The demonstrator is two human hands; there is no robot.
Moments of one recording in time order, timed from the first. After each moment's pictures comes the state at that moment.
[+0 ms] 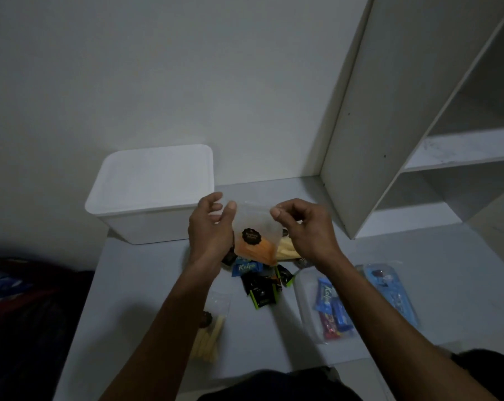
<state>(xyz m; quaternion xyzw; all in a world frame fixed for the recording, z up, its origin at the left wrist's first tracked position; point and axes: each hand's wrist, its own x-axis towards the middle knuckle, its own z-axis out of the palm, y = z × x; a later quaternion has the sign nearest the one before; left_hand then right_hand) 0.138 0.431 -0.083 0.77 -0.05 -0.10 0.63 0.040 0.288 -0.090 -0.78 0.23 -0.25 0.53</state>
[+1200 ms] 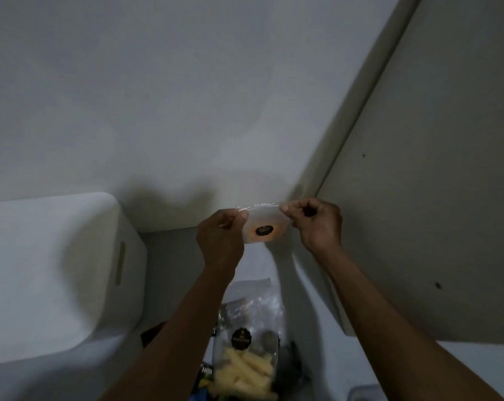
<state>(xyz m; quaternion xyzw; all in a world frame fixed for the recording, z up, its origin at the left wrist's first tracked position) 0.310 0.146 -0.207 0.75 -0.02 -0.11 0.65 0.228 0.003 -0.195 -0.69 0.41 -0.25 0.55</state>
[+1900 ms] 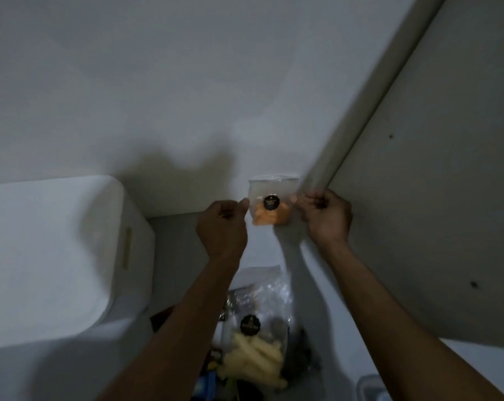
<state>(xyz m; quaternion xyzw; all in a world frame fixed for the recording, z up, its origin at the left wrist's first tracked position) 0.315 0.153 -0.215 0.81 0.04 -0.08 0.59 0.240 0.008 -0.223 -0.64 0.49 -0.25 0.54</state>
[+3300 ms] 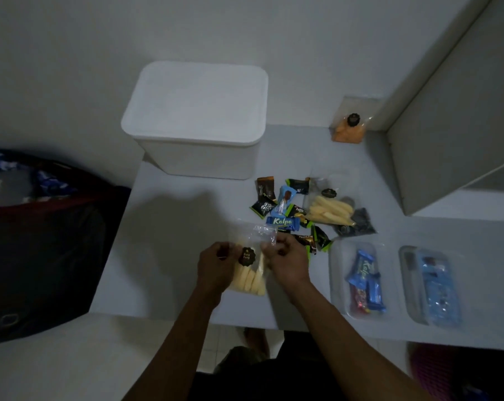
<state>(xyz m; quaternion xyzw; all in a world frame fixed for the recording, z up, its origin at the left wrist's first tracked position) 0.100 0.535 -0.250 0.81 0.12 -0.22 0.54 0.046 0.397 -0.248 -0.66 0.39 -0.02 0.64</state>
